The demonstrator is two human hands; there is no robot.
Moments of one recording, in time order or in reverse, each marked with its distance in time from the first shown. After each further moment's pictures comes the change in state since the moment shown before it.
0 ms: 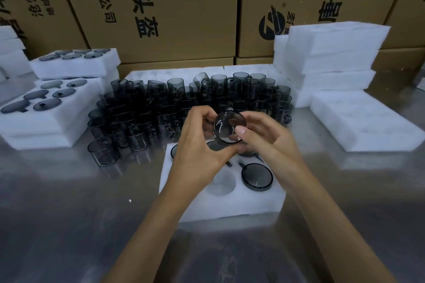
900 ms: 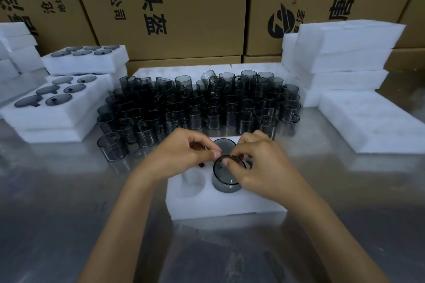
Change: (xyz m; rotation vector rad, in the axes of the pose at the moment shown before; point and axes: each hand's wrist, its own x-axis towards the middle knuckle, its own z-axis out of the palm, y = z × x) left_hand 0.018 -0.026 -0.052 -0.030 -0.453 -0.321; right_hand -0.011 0.010 0.021 -1.002 -0.170 -0.150
